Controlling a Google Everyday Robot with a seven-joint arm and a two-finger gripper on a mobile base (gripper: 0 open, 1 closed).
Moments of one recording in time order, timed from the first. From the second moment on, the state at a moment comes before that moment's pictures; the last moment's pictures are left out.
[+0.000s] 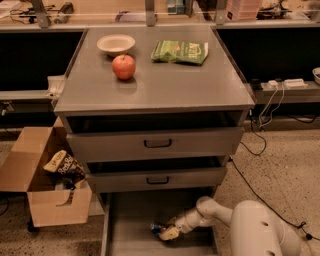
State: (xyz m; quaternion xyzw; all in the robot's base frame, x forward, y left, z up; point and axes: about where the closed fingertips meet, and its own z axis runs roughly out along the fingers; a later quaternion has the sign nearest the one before) arm 0.516 -0.055 0.127 -0.45 0.80 0.37 0.17
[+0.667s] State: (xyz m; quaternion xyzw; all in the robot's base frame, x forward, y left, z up) arm 0.517 -0.073 0.161 -0.44 0.77 0.40 0.21
